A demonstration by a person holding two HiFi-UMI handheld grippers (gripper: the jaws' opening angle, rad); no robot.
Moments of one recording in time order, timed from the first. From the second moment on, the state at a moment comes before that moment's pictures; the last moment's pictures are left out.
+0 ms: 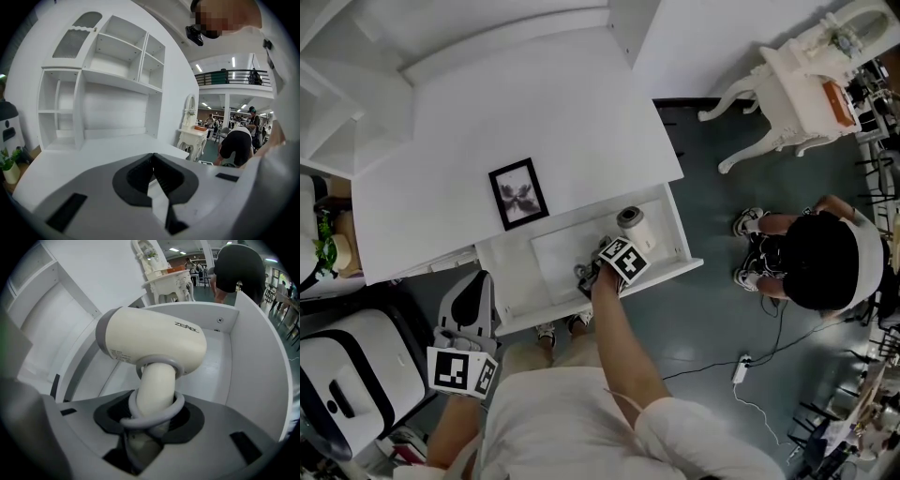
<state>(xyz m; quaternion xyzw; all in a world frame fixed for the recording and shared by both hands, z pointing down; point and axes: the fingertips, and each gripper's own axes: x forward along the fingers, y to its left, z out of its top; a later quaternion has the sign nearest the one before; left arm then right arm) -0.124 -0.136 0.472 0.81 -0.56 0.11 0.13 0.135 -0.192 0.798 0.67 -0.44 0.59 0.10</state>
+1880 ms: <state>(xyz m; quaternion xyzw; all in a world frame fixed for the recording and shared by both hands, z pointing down) -0.166 -0.127 0.479 0.79 -0.58 0.09 0.14 0.125 -0.187 0.811 0.68 -0.40 0.60 0.15</state>
